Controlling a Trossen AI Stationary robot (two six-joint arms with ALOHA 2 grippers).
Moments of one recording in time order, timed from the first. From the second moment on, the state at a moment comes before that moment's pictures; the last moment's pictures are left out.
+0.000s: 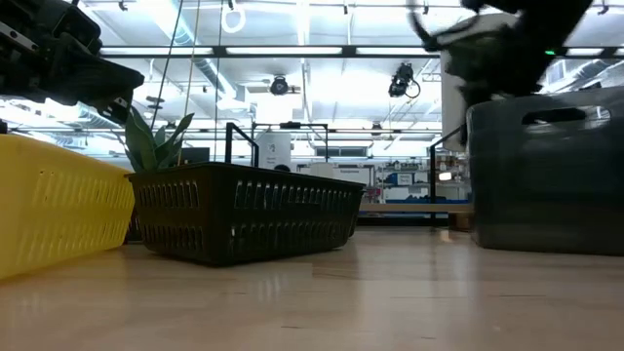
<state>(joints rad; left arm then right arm) -0.11 0.05 0.04 -0.03 -0.05 -0.09 0.27 1.34 0.87 -0.88 0.68 -0.12</state>
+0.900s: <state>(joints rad) -0.11 0.05 0.04 -0.03 -0.05 -0.09 0.39 1.46 1.09 -0.32 0.26 0.06</state>
